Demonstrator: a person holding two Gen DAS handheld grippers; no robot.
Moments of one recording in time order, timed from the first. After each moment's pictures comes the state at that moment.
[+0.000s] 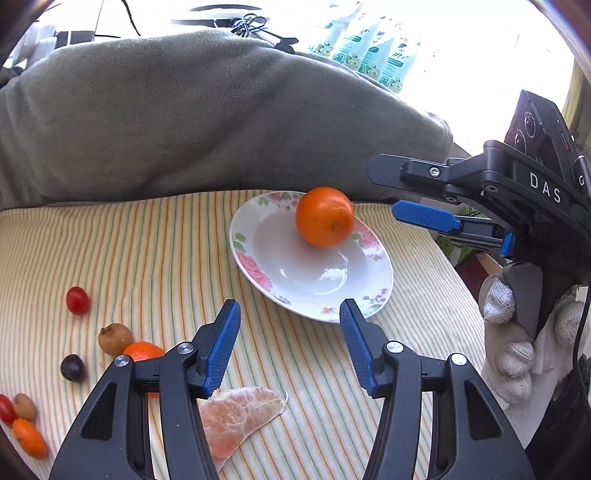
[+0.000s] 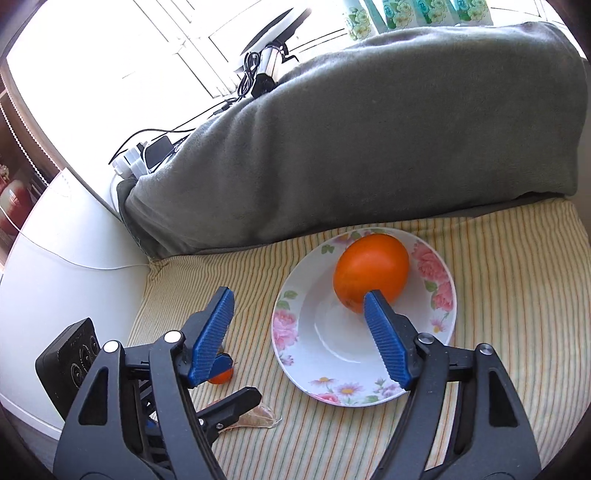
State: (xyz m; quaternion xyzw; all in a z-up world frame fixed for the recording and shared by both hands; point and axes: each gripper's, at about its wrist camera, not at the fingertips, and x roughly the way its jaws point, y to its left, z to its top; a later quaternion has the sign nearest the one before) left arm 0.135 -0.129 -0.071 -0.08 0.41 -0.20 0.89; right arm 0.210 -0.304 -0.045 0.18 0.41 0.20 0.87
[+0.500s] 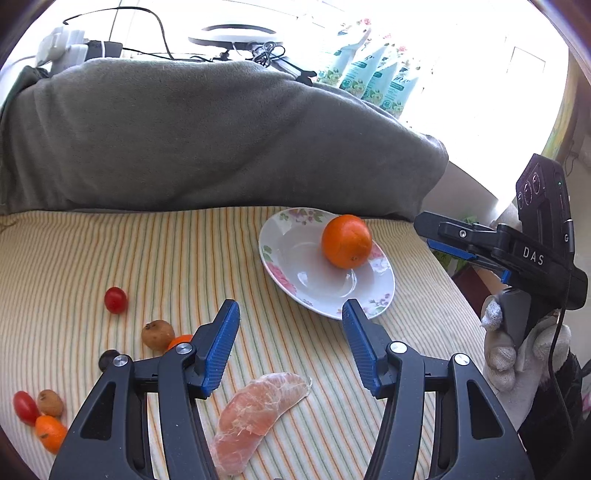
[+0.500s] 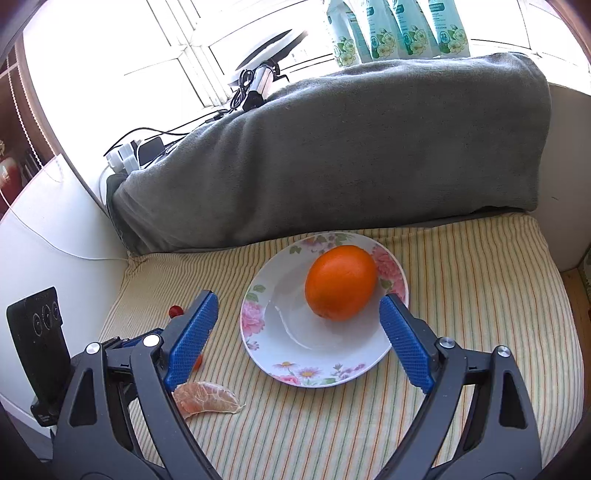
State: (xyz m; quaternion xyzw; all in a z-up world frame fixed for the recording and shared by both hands) left arm 0.108 -0.086 -0.053 -0.09 0.38 -0.20 0.90; right arm 0.179 -0.319 -0.040 0.13 0.38 0.16 0.90
